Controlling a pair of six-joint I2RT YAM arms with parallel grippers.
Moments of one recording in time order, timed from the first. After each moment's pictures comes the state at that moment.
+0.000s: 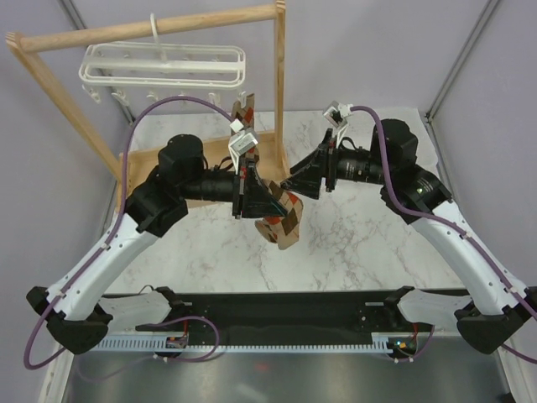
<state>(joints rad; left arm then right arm) -0.73 1.13 1.37 -0.40 0.88 -0.49 0.58 1.18 1.41 -0.36 -0.75 0.40</state>
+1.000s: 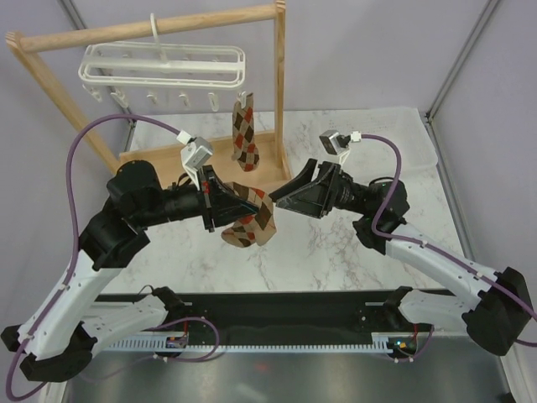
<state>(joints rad) -0.72 0.88 1.33 -0.53 0.55 -0.41 0.71 1.13 0.83 0.95 -0.71 1.31</state>
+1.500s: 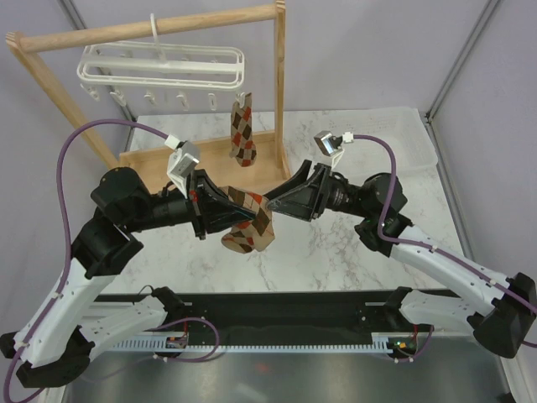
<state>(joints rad) -0.72 0.84 1.32 -0.45 0.64 -0.41 0.79 1.09 0.91 0.65 -0.63 1.14</state>
